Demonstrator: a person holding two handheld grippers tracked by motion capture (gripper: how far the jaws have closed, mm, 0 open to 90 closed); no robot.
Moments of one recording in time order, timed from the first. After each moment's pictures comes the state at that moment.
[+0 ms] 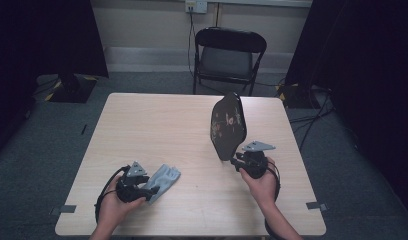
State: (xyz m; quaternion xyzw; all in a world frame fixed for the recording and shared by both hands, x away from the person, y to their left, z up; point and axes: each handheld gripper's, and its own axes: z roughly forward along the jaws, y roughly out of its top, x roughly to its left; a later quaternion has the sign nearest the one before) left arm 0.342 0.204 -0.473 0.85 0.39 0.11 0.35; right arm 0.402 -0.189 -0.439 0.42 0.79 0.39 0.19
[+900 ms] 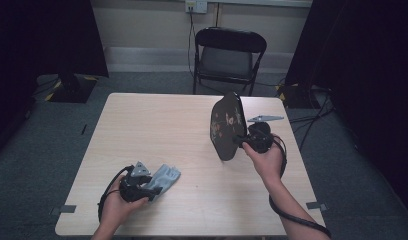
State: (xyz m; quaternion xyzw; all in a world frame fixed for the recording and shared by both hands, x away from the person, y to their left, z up) left arm 0.344 0.195 -0.473 0.86 0.38 0.11 0.34; right arm 0.438 -0.185 -0.368 0.46 0.78 0.40 0.15
